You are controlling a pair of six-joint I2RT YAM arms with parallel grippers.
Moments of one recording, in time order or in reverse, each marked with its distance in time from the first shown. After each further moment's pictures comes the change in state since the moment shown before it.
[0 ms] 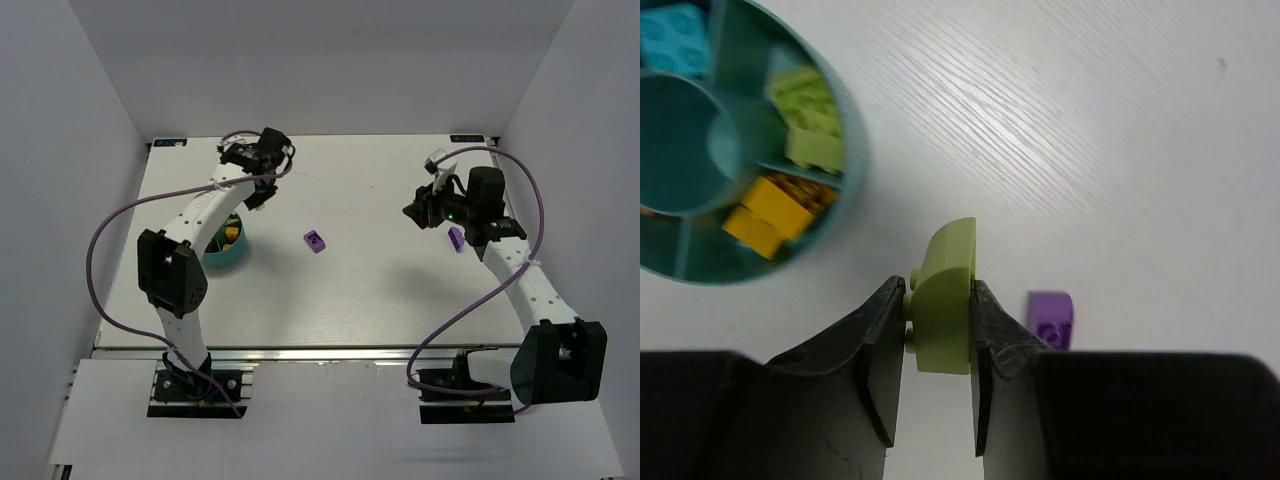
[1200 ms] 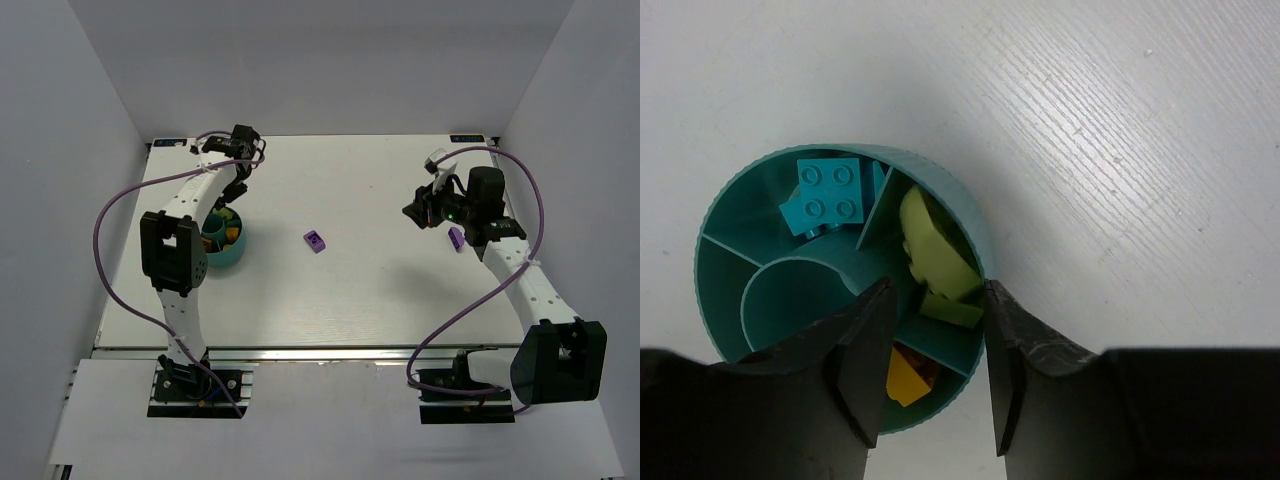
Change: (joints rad) left arm 0.233 0.151 0.067 -0.061 -0.077 0.102; right arm 0.000 0.001 -0.002 0.007 -0.002 0.003
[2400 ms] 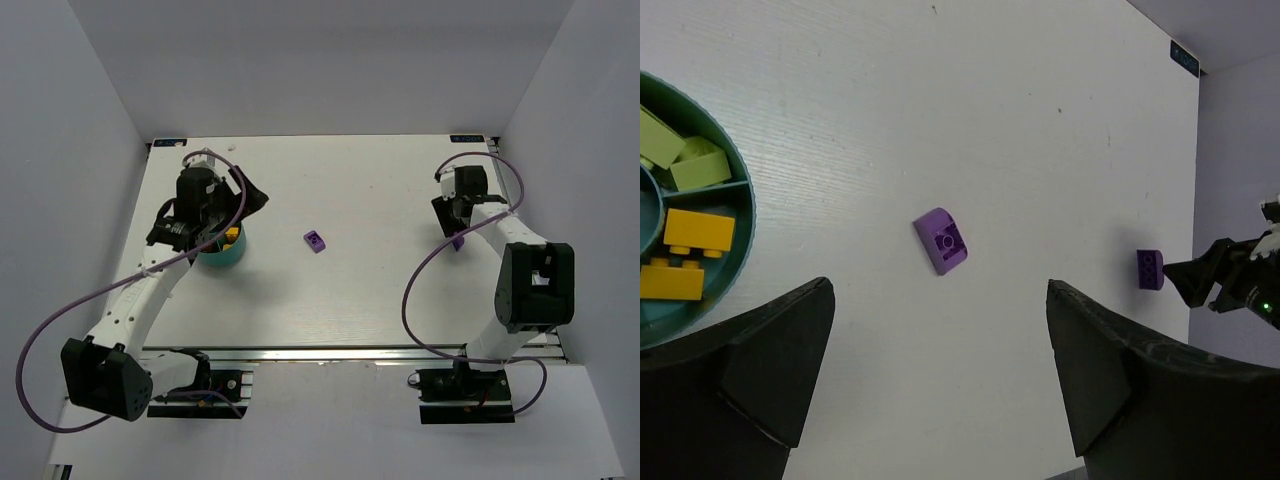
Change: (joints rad) left arm 0.005 -0.830 -0.793 0.771 0.692 0.269; right arm -0.063 0.409 0.152 -0.227 0.747 -0.129
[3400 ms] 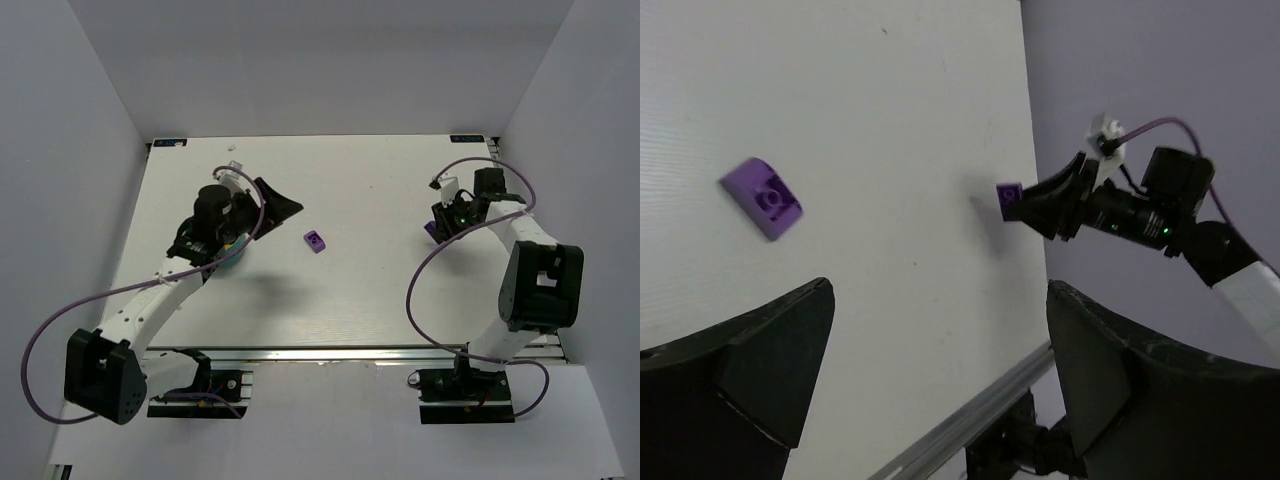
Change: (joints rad) left arm -0.079 -0.055 -0.224 0.349 0.251 -0.222; right arm -0.126 0.058 0.026 -0.140 -0.537 -0.219
